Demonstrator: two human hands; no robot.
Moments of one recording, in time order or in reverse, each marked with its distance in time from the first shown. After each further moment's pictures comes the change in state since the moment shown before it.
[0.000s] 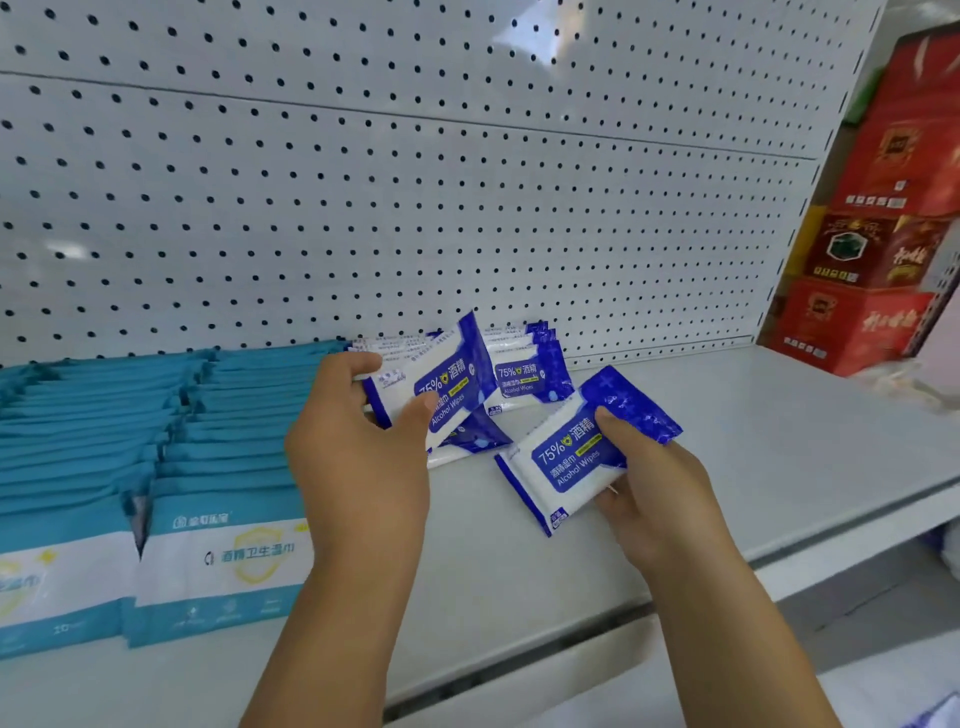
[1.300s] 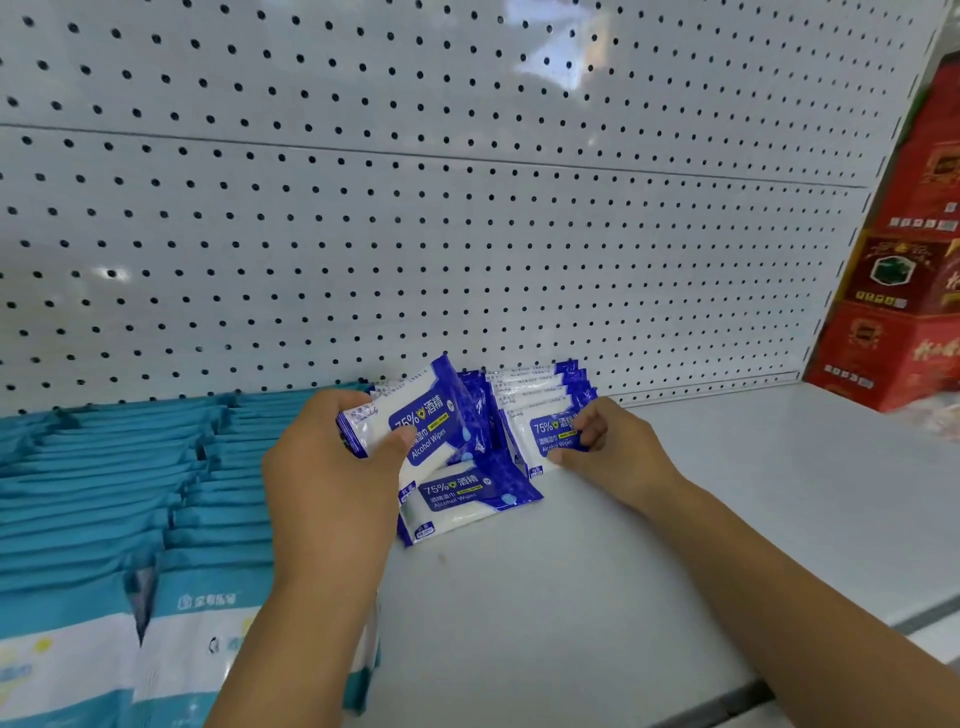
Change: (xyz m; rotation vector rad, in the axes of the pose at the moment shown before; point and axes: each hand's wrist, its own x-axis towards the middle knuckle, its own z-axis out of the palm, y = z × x) left_hand 0.047 -0.014 -0.006 -0.063 -0.081 -0.116; right_hand 0.148 0.015 0.024 -1.087 -0.270 -0.439
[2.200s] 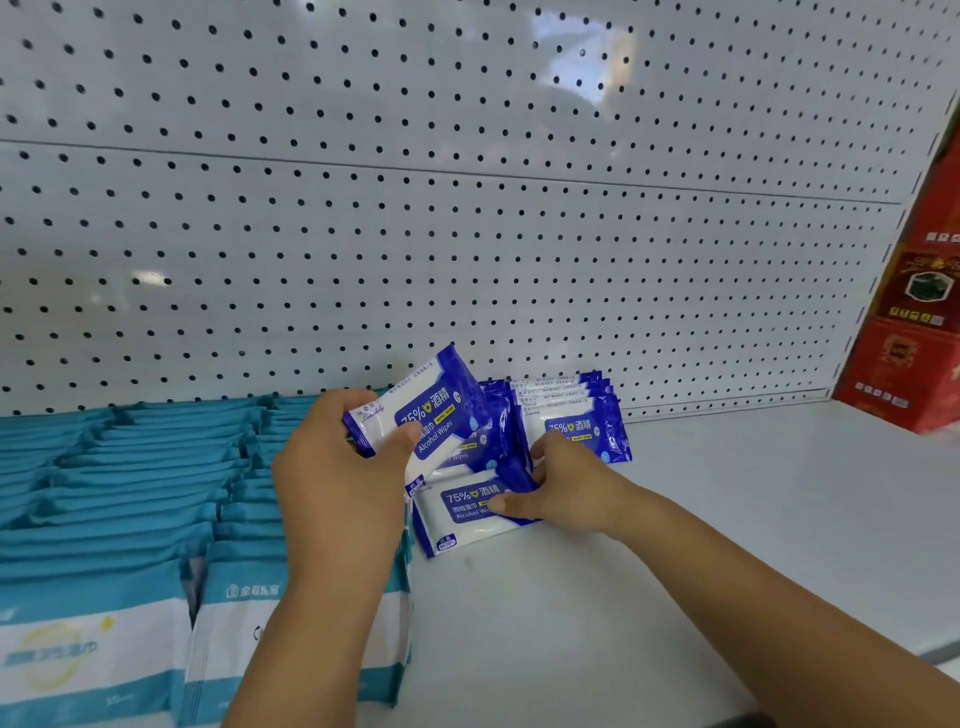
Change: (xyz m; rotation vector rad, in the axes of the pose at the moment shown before) left_hand 0.012 -0.008 -0.017 0.124 0.092 0.120; right_hand -0.039 -0.087 0.027 -0.230 -0.392 -0.007
